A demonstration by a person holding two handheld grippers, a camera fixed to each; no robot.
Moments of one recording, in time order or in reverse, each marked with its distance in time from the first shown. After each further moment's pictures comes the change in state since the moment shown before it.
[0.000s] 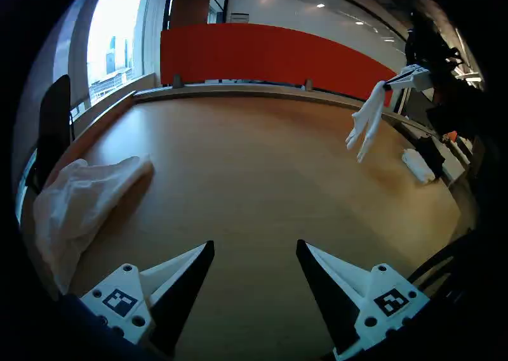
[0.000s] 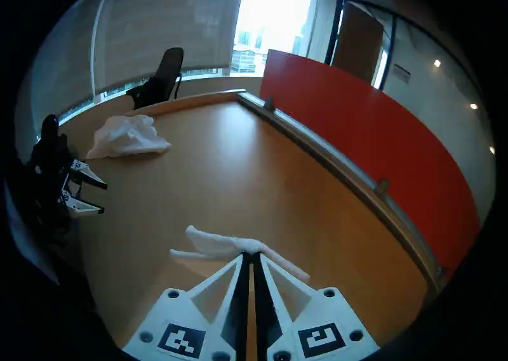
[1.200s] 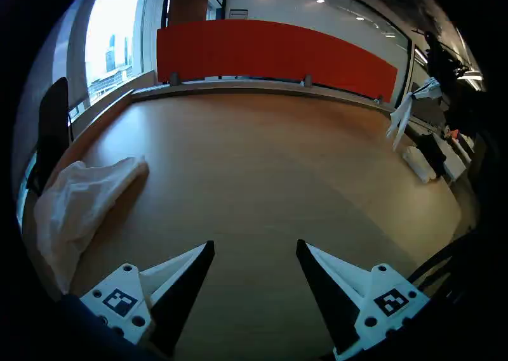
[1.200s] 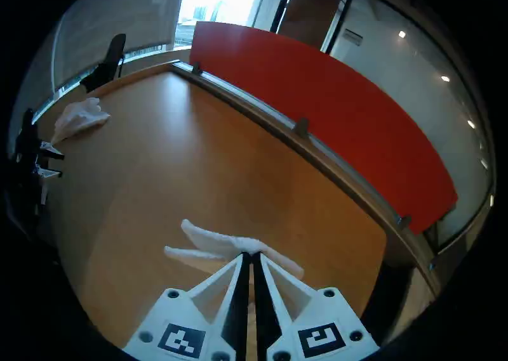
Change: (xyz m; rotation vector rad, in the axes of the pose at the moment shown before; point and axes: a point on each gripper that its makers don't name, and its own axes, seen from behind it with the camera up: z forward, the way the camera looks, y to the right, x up) left arm 0.005 0.013 0.004 0.010 -0.030 0.009; right arm -0.122 0.165 -0.102 -0.236 -0.179 0.107
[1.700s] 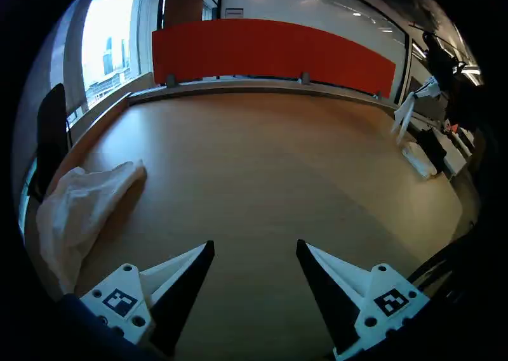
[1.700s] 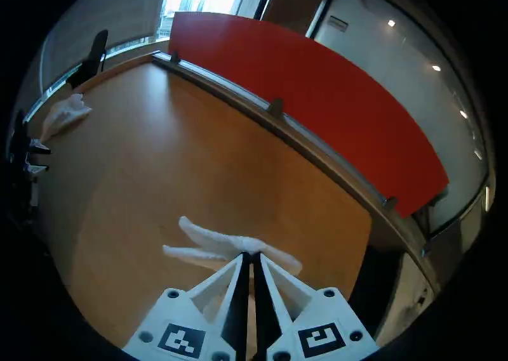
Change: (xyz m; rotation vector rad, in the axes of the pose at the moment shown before) left arm 0.004 0.006 0.001 0.003 -0.011 0.027; right arm -0.037 0.057 -0.011 -0.067 -0.070 0.035
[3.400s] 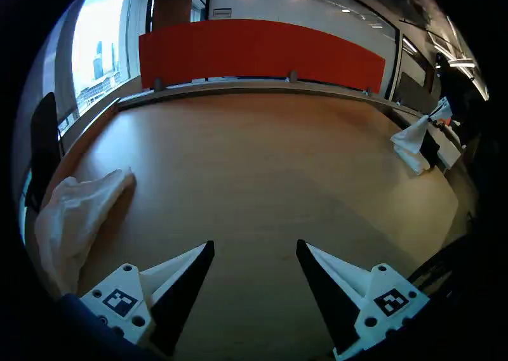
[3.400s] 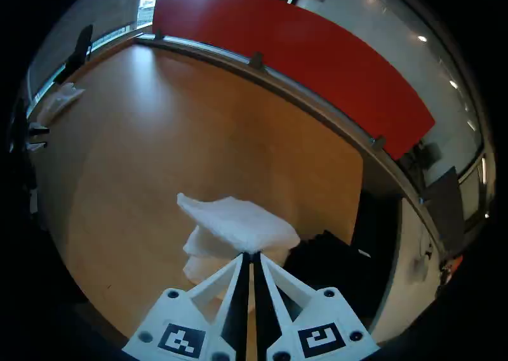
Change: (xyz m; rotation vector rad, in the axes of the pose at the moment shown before) left arm 0.007 0.014 0.003 -0.047 -0.003 0.038; right arm -0.129 -0.008 -0.055 -0.038 -0.142 0.105
